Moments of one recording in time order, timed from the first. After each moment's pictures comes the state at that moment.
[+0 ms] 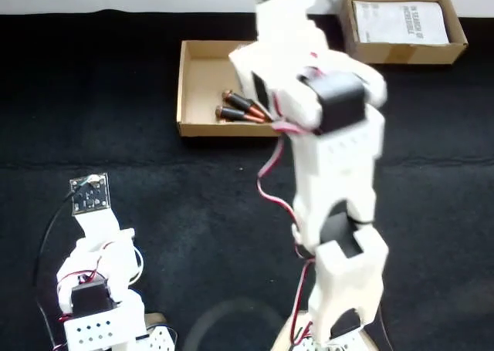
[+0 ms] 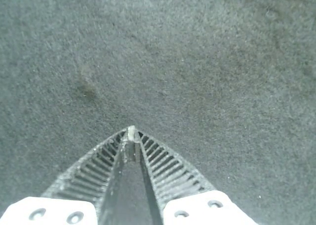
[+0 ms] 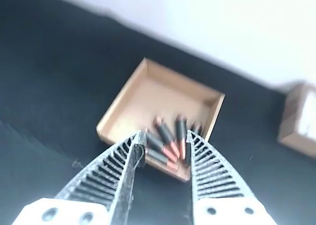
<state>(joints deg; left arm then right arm) -20.0 -103.6 95.5 69.2 2.4 -27.7 18.6 -81.5 100.4 7.6</state>
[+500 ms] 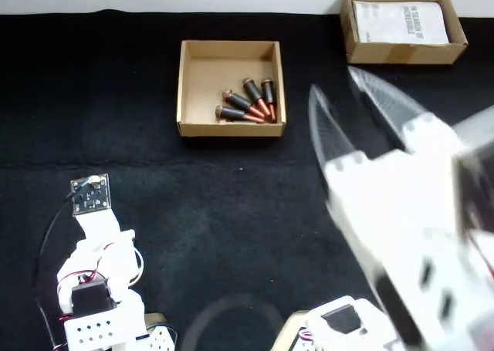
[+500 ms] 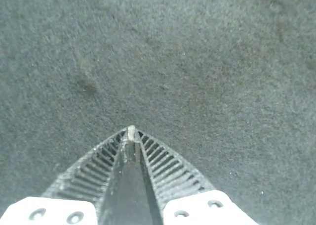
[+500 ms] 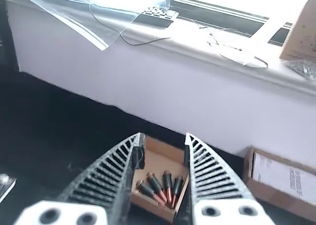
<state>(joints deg) -20.0 -103.6 96.0 70.1 2.4 -28.0 -32.7 -53.2 100.6 7.6</state>
